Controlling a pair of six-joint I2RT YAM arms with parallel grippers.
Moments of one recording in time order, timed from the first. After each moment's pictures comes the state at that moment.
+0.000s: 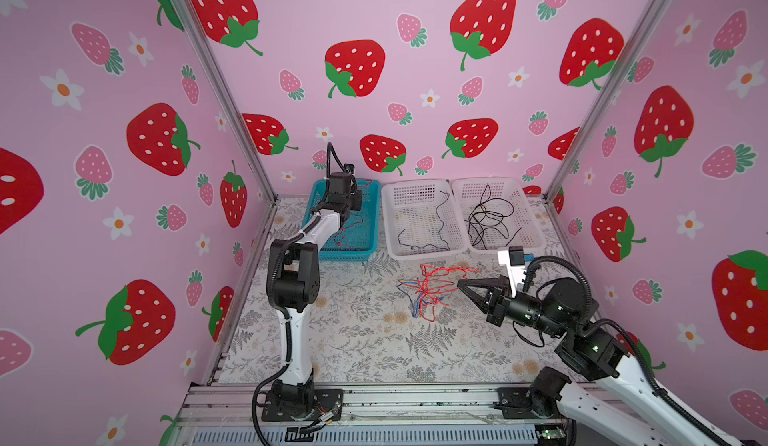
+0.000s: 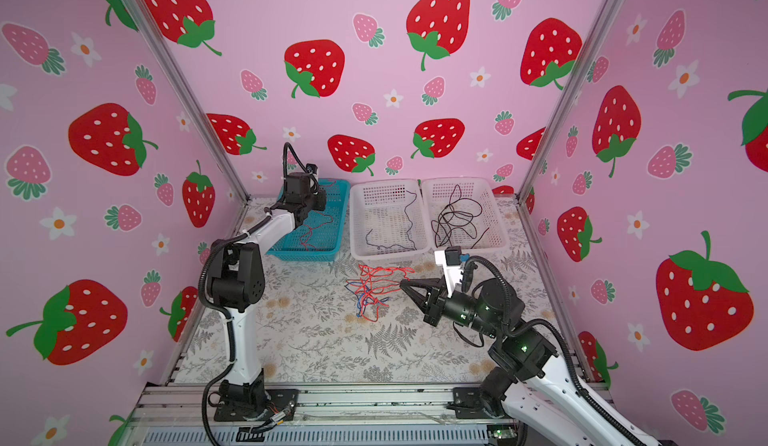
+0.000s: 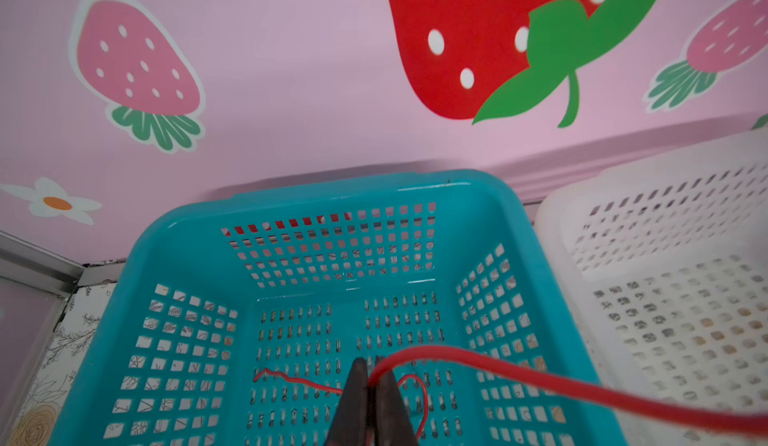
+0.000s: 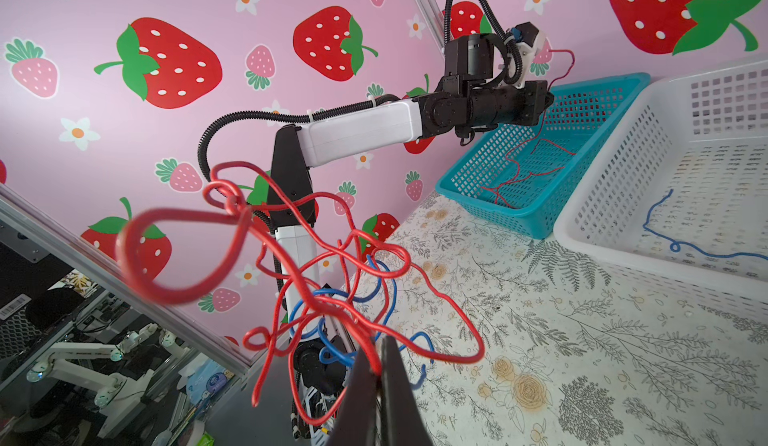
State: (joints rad) left arm -0.15 2.17 1.75 -0.11 -0.09 0.08; right arm 0.85 0.61 0.70 -0.10 -0.38 0.58
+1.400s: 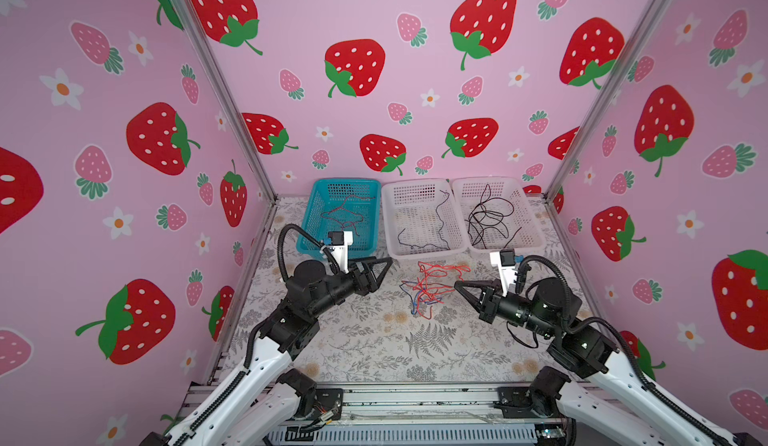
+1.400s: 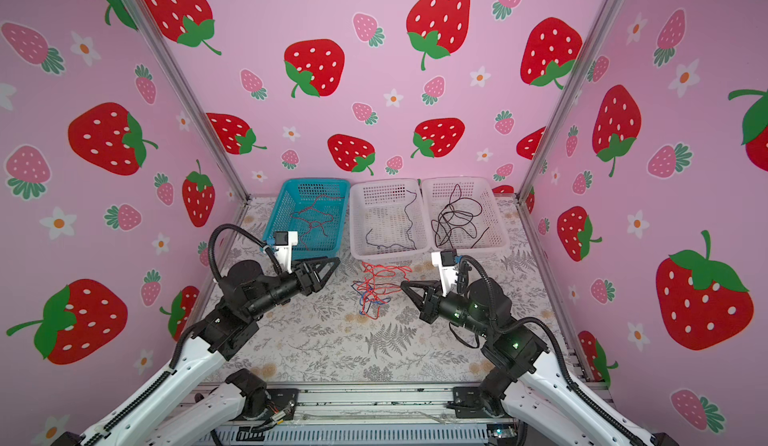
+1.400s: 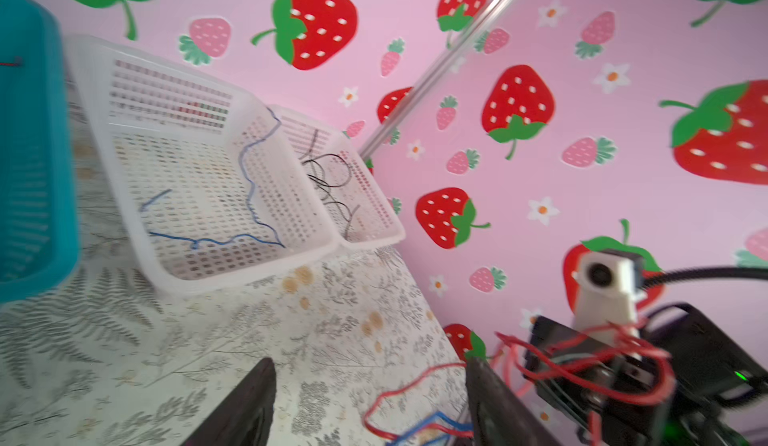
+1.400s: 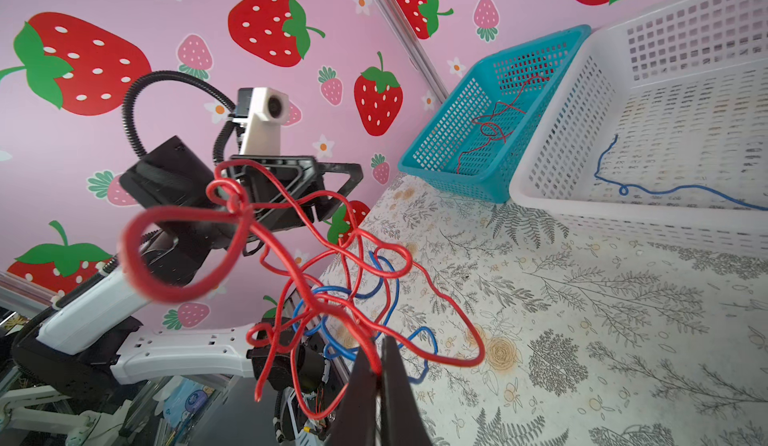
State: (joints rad) left arm -0.56 0.76 0.66 0.02 0.35 -0.70; right arm 0.85 0.64 0.63 -0.12 -0.30 0.63
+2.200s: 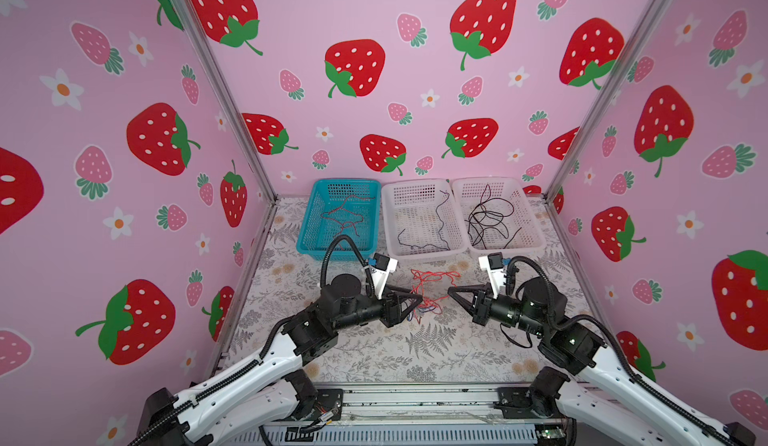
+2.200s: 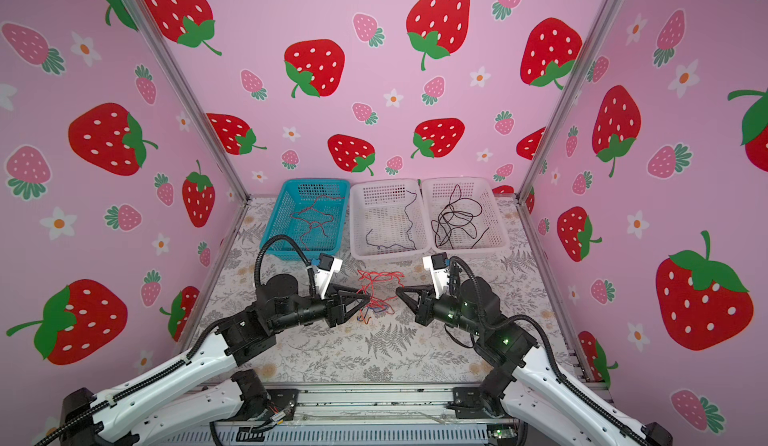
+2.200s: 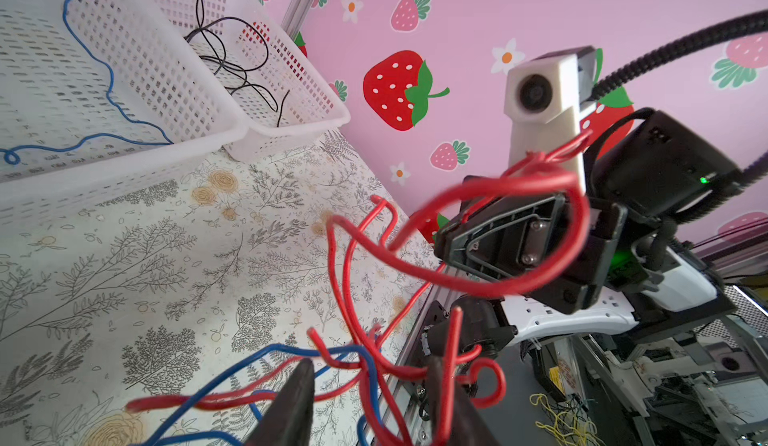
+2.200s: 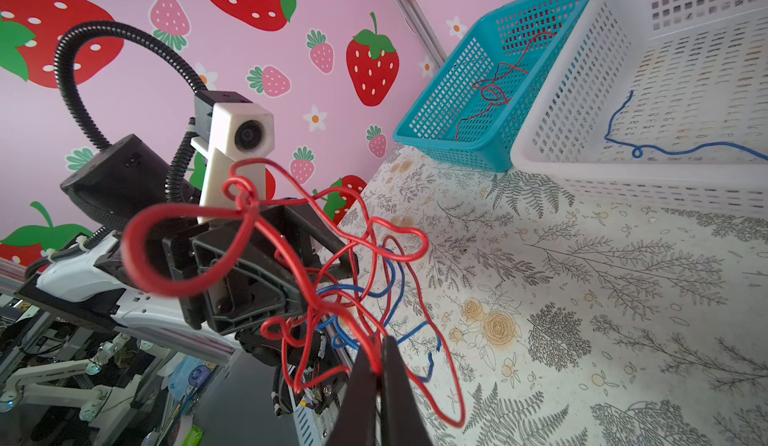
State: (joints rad) left arm -0.82 0.88 0.67 -0.03 0.34 -0.57; right arm 0.85 0.68 0.59 -0.10 -0.35 0.63
